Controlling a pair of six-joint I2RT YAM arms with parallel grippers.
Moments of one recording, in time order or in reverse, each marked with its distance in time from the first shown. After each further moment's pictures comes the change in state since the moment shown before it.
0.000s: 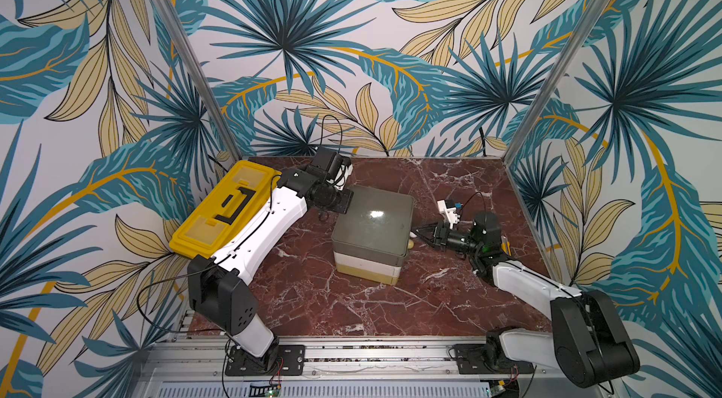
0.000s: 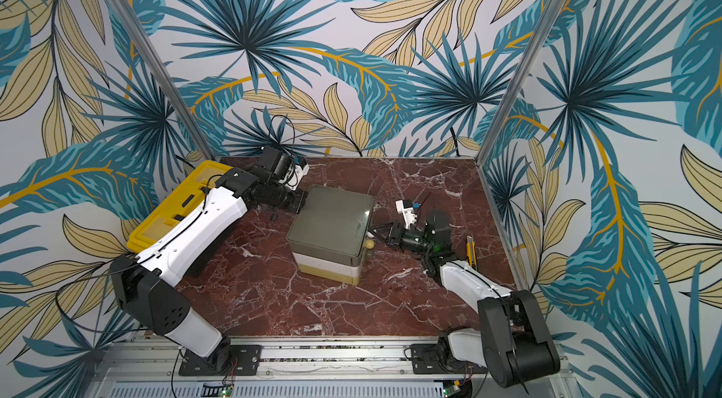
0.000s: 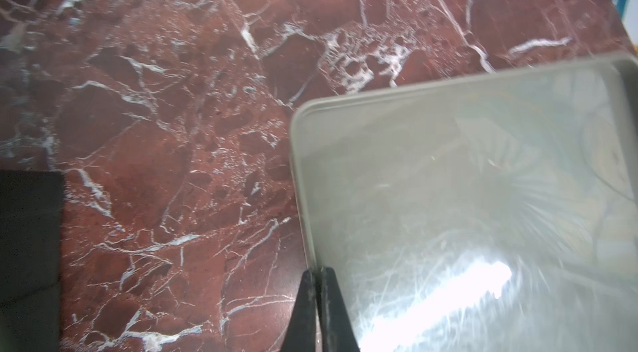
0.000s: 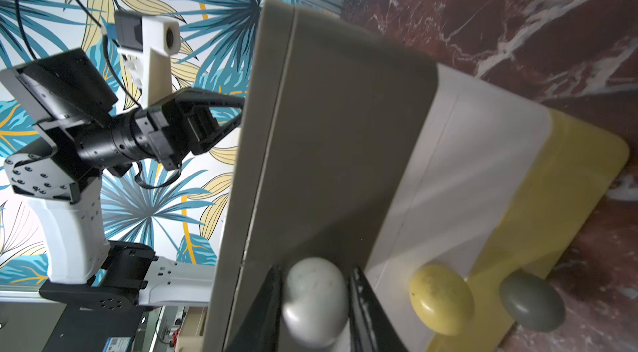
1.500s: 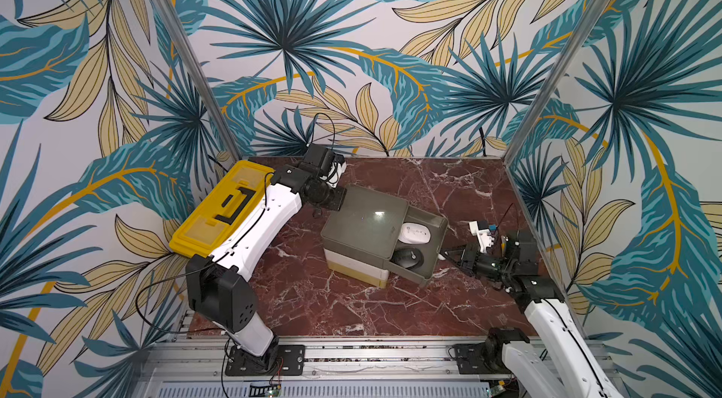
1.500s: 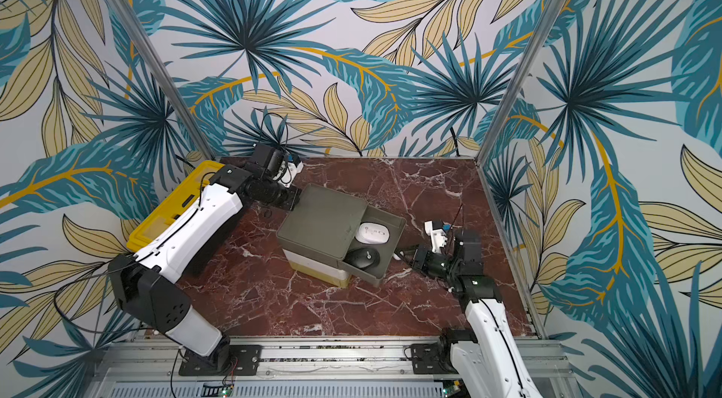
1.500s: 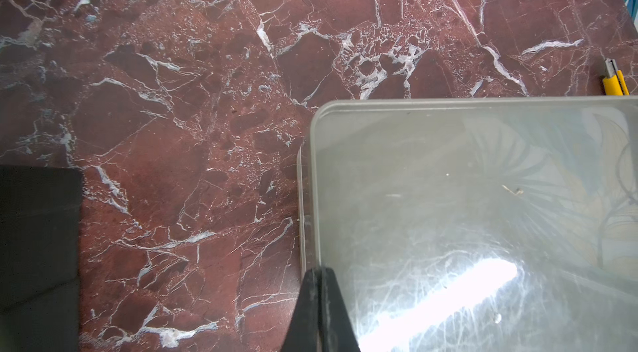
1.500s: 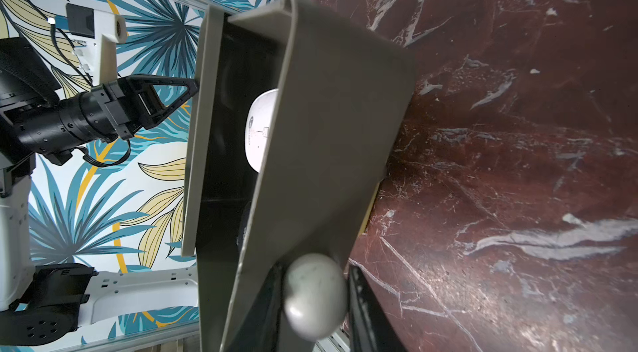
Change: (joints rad) left arm 0.061 0.001 0.006 -0.018 0.030 0.049; right arm -0.220 -0.539 0.029 -0.960 0.108 -0.355
